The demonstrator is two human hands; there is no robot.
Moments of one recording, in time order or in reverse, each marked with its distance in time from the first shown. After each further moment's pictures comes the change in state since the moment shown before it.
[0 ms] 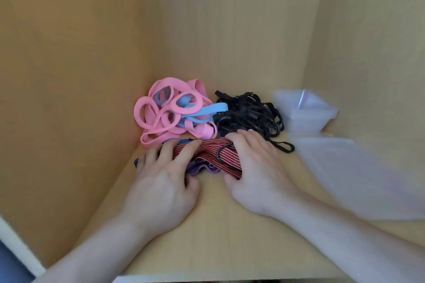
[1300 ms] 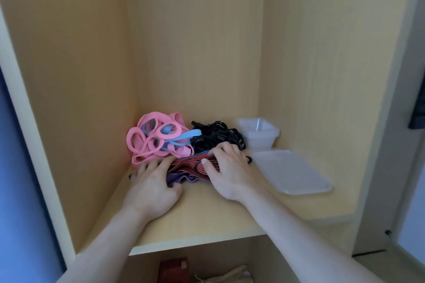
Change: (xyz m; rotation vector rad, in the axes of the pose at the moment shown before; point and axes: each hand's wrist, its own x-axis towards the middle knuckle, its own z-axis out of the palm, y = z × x) left_hand 0.006 -0.007 -0.001 -0.168 0.007 -0.046; right_hand -0.010 -0.002 -0.017 0.107 0.144 0.096
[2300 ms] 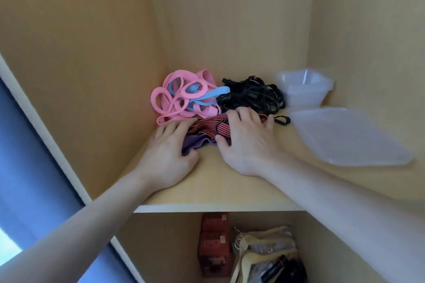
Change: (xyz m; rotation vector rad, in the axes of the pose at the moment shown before) left_hand -0.023 0.013 -0.017 0.050 -0.049 0.011; right_hand -0.003 -0.010 0.014 -0.106 -0.153 -0.046
